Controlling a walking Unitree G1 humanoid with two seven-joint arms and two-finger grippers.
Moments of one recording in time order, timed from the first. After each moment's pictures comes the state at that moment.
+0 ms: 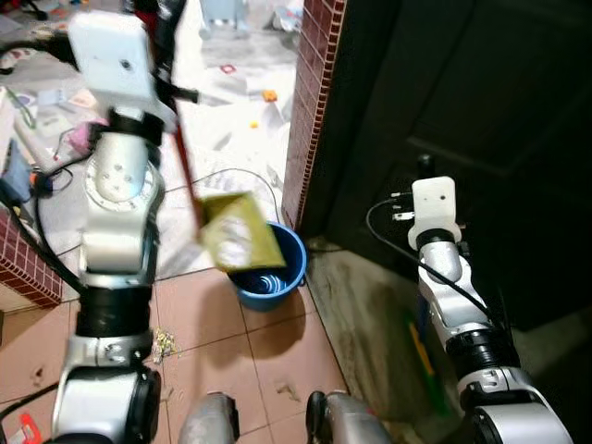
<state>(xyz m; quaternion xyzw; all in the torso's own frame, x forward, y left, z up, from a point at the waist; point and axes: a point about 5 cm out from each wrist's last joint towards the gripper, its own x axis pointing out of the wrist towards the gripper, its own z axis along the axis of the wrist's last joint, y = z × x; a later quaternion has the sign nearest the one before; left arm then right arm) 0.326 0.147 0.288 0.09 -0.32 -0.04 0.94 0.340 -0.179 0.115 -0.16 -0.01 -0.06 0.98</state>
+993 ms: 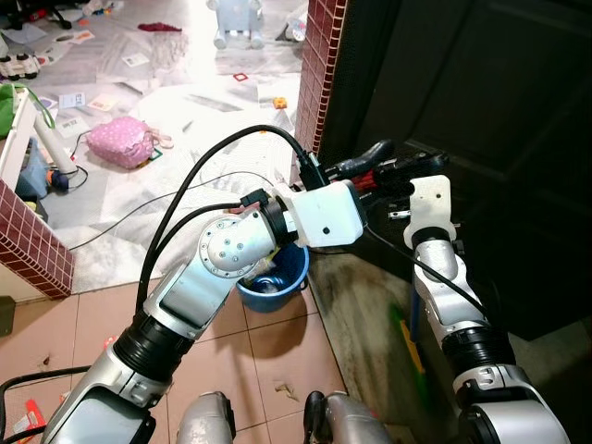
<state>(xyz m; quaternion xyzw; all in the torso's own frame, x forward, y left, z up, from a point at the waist) 0.277 0.032 0.229 0.30 -0.30 -0.44 0.79 0.344 -0.175 0.116 -0.16 -0.01 -0.06 0.99</state>
